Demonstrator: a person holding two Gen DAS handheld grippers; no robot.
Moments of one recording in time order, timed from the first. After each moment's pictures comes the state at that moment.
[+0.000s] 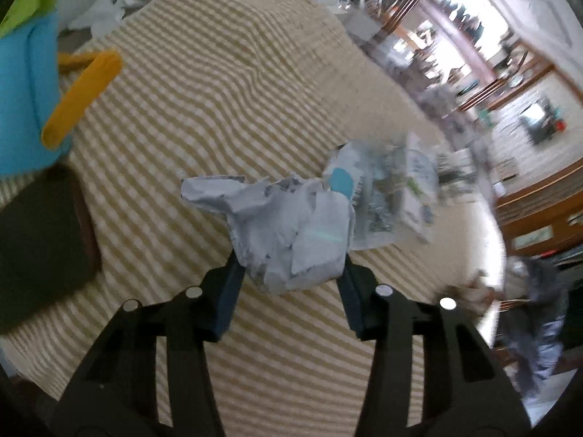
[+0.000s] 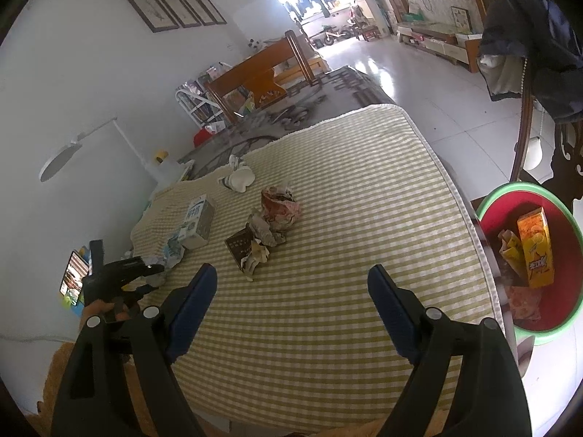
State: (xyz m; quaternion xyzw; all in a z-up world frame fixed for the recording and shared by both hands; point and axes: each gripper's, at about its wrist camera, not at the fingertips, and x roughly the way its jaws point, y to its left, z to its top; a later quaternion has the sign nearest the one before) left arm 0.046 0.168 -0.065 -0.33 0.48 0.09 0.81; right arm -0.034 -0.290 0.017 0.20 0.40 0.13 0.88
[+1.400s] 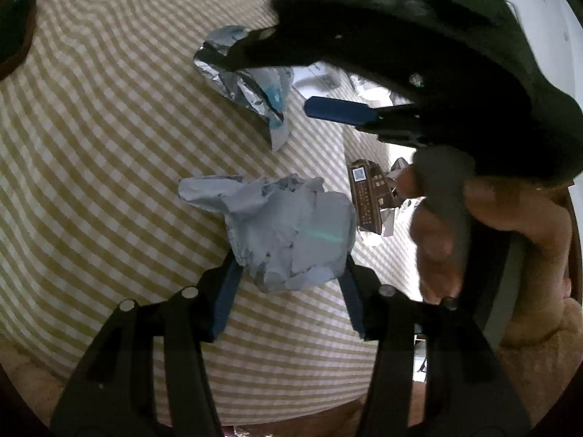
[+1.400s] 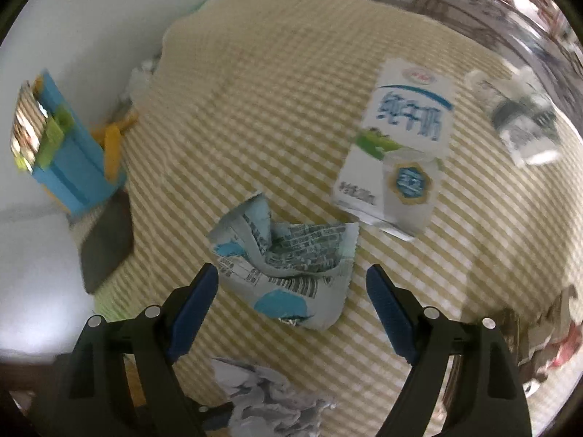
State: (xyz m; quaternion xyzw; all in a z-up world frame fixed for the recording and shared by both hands) left arm -0.017 0.098 -0.089 -0.41 0.49 -0.06 0.76; right arm 0.144 0.046 -0.069 -0.13 0.62 0.33 0.70
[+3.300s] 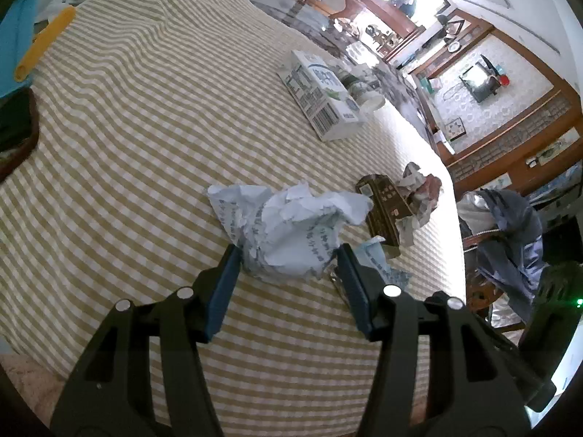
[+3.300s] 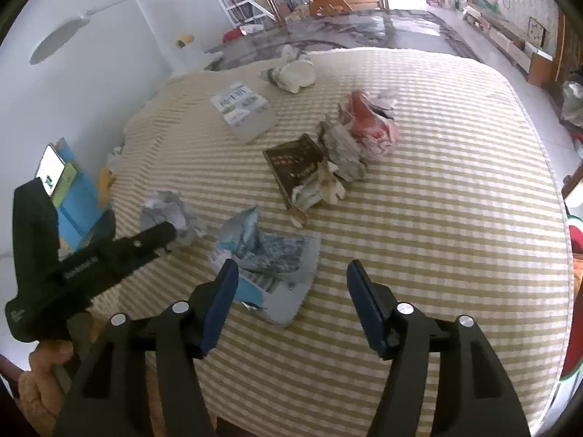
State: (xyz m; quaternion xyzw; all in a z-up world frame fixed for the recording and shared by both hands) left arm 0.004 0.069 -0.072 -0.29 0.47 -0.02 0.83; right arm 0.024 -0.164 -0.043 0.05 0.52 0.22 0.83
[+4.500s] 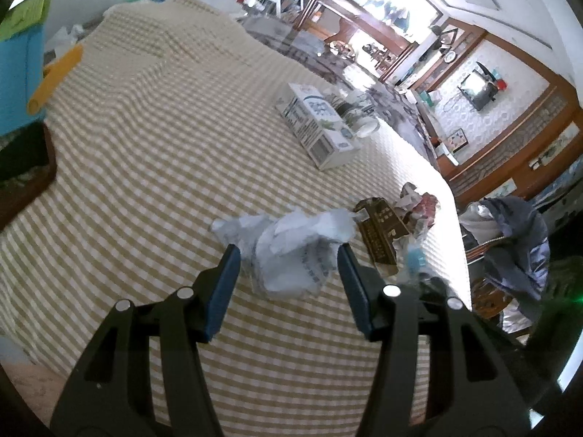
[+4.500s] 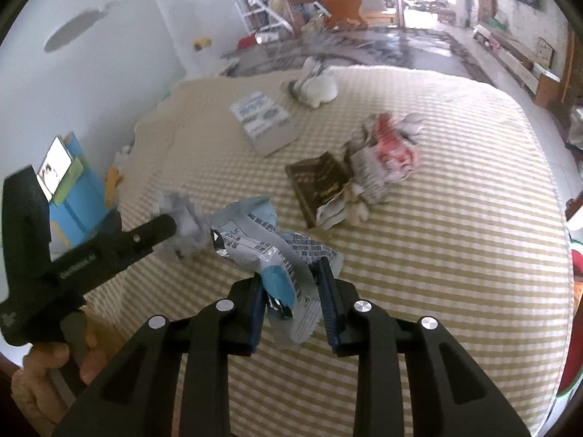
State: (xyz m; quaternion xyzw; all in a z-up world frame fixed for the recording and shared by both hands) left arm -0.009 0.072 -0.048 -0.26 0.43 0.00 0.87; right arm 0.019 -0.158 -0.028 0.04 0.48 0.22 0.85
